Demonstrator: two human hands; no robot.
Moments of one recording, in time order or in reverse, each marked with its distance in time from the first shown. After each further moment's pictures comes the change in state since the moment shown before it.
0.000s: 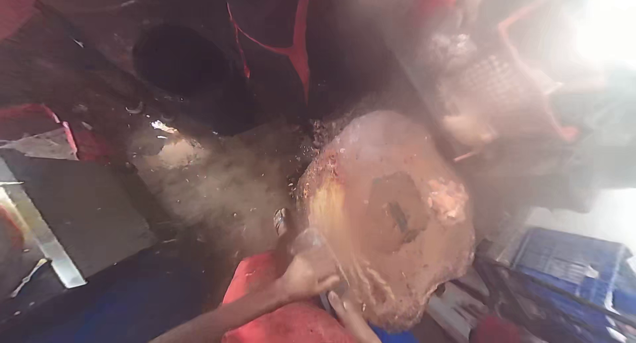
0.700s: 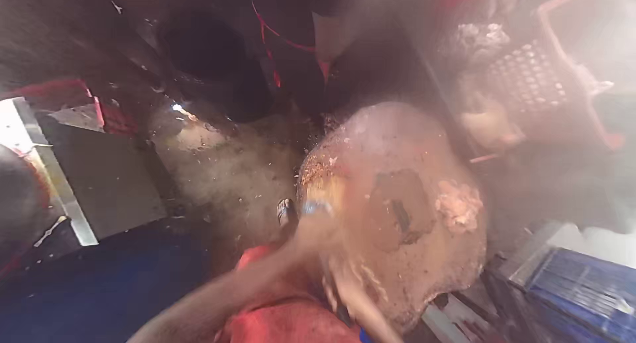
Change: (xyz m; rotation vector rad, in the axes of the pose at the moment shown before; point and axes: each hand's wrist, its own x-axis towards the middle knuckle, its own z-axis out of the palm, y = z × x) left_hand 0.051 0.008 0.018 0.209 0.033 -0.236; right_hand 0.018 -0.010 -0.042 0.116 -0.098 0.061
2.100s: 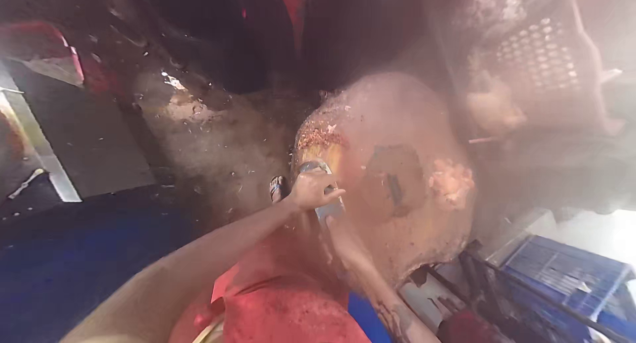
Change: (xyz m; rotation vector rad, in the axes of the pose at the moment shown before) left_hand 0.028 -0.007 0.005 -0.051 0.090 0.027; right_hand 0.005 -0.017 -0.012 0.120 -0.029 0.034
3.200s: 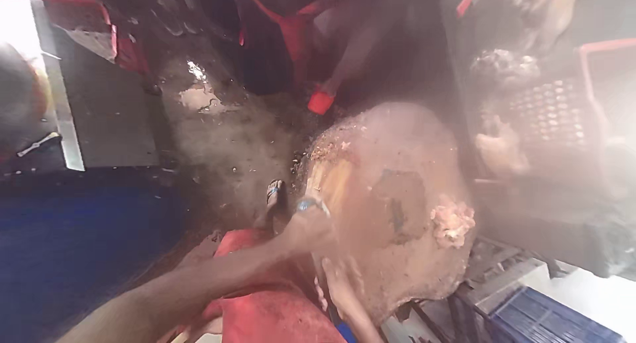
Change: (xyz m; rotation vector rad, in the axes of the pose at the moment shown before) left_hand -0.082 0.026 0.024 -0.031 0.126 0.001; right_hand -0.018 0.071 -0.012 -0.152 -0.039 -0.001
